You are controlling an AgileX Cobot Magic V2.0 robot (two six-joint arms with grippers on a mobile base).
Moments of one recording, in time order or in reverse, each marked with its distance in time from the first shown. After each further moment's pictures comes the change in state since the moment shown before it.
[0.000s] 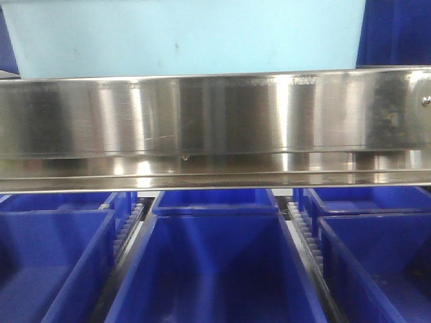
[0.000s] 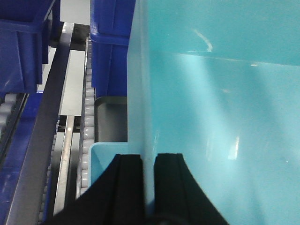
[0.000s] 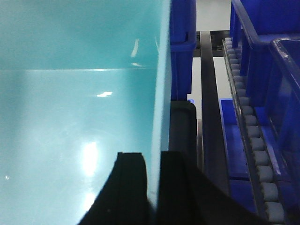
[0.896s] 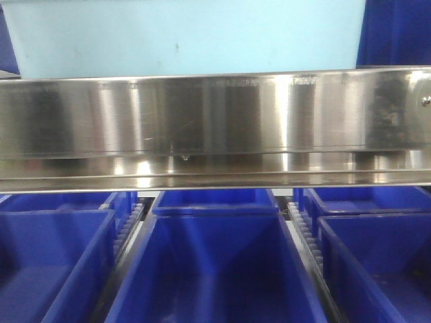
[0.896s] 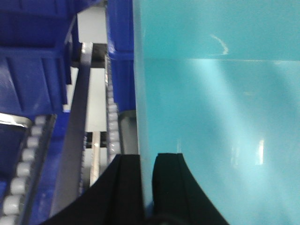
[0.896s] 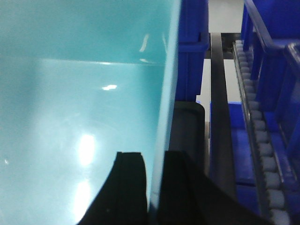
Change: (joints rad) left arm 0.000 0.000 0.000 0.155 -0.012 0.002; right arm 0.009 0.004 0.000 0.025 -0.011 -0.078
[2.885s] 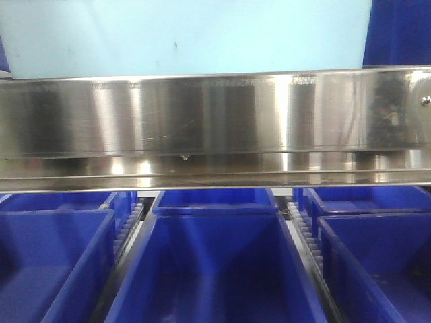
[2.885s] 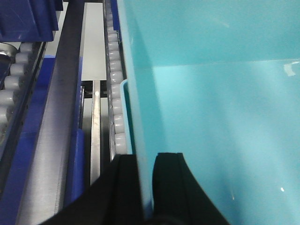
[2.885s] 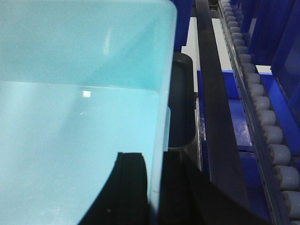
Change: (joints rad) left arm 0.006 -0.004 0.351 -0.058 -0.182 0.007; right arm 0.091 0.025 0.353 -0.355 -0.175 0.391
